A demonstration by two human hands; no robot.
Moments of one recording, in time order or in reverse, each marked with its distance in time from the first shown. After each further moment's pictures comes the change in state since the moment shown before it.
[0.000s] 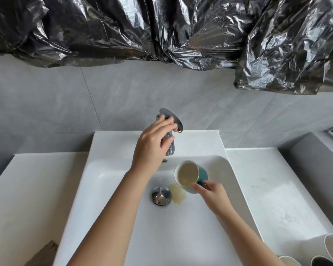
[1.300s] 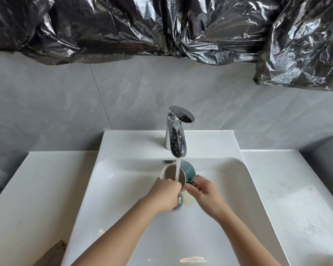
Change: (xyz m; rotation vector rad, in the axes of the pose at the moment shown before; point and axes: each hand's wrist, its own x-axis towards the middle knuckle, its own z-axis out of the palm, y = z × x) left_hand -0.075 -0.007 0.033 0.527 -1.033 -0.220; right_hand 0.020 -0.009 0.039 -0.019 -0.210 -0.326
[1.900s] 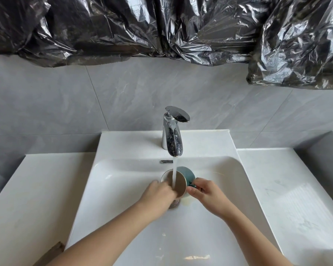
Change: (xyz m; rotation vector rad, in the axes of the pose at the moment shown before) left_hand -0.005 -0.013 0.023 0.209 0.166 0.188; right_hand -0.003 0.009 -0.017 -0.023 -0.134 0.015
